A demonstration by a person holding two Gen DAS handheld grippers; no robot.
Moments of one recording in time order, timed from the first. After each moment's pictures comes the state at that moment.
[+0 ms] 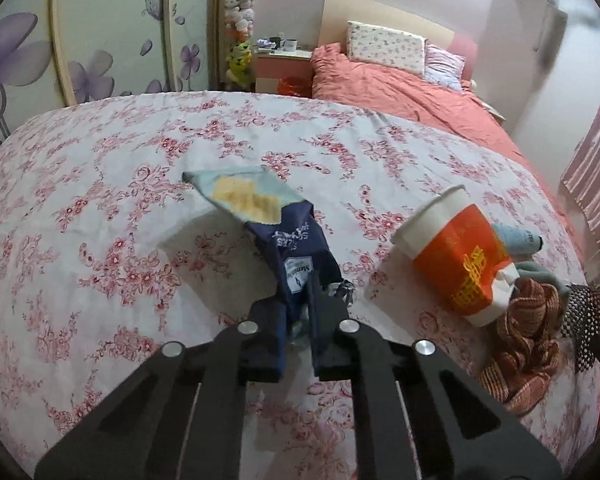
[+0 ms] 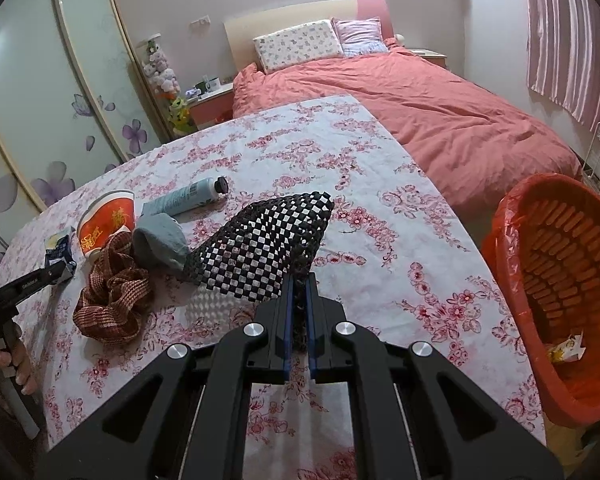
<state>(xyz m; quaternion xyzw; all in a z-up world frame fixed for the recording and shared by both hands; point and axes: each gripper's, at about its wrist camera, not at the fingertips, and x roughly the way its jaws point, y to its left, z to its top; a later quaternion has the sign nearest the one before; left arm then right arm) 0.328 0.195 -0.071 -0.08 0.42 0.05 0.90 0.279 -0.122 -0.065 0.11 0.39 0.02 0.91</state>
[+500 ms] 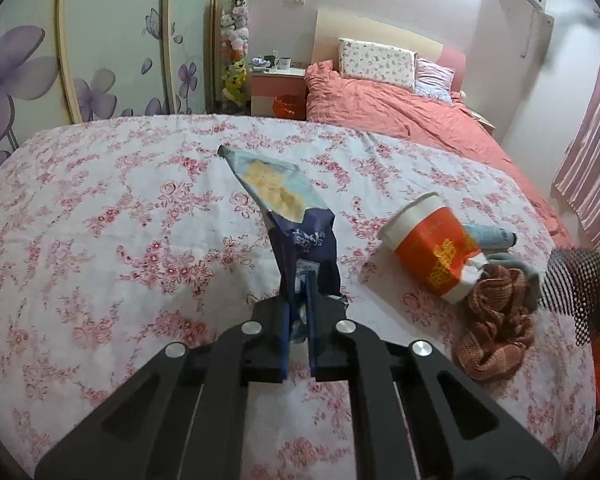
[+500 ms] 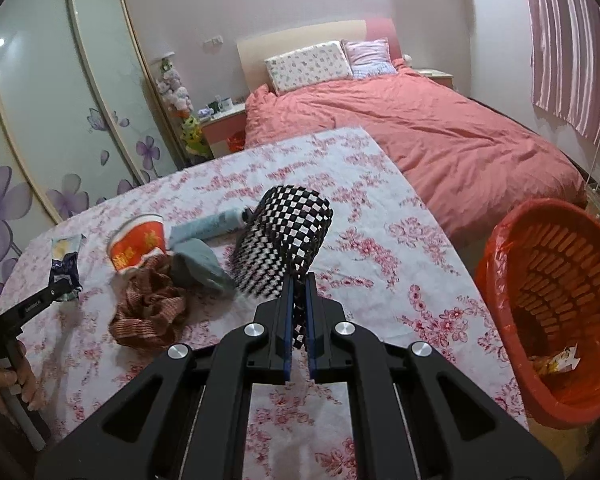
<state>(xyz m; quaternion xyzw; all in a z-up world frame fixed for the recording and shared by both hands) 0.291 0.198 -0.040 -0.07 0.39 0.04 0.92 0.264 -0.120 -0.032 0.11 0.35 0.04 0.93</state>
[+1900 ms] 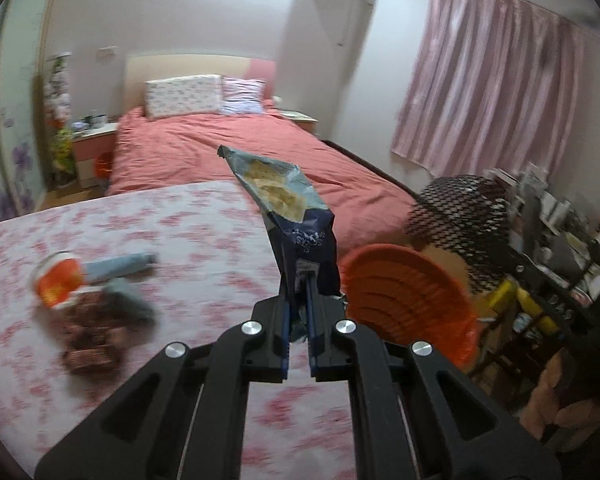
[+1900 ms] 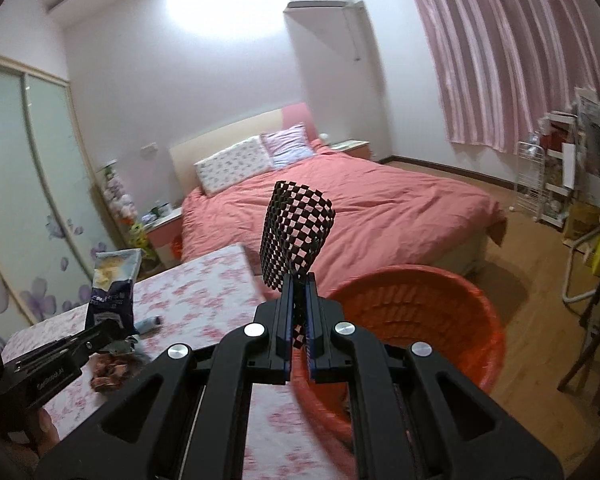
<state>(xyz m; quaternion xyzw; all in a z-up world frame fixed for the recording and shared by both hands) 0.214 -0.107 0.046 -0.02 0.32 -0.27 0.91 0.165 -0.274 0.032 0.16 0.21 -0.10 0.96</state>
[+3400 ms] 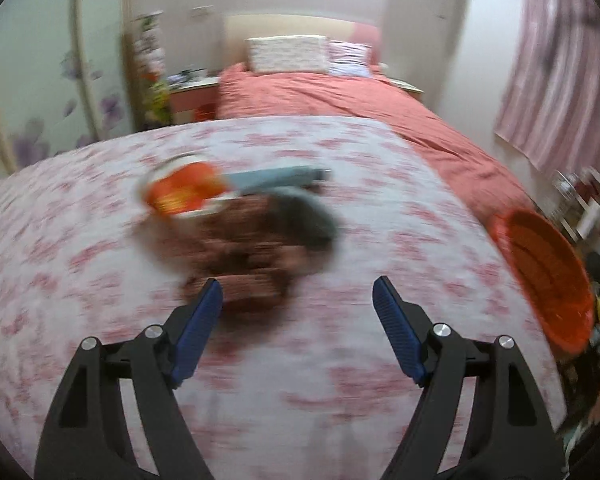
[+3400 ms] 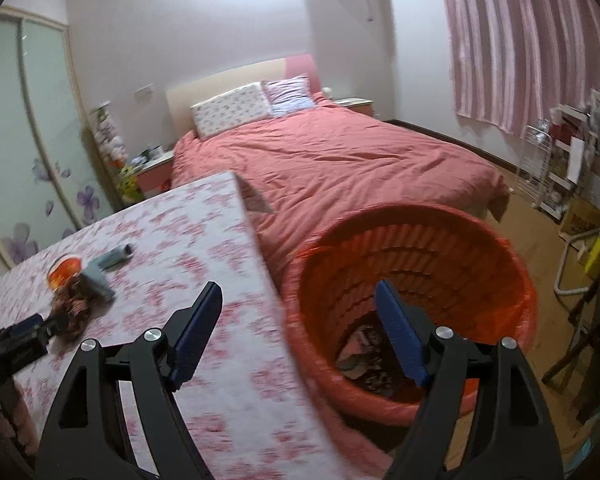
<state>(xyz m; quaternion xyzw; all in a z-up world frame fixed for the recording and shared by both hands) 0.249 0.028 -0.040 -0.01 0.39 -0.06 0.92 0.187 -0.243 -0.023 0.12 0.29 -0.08 0.95</state>
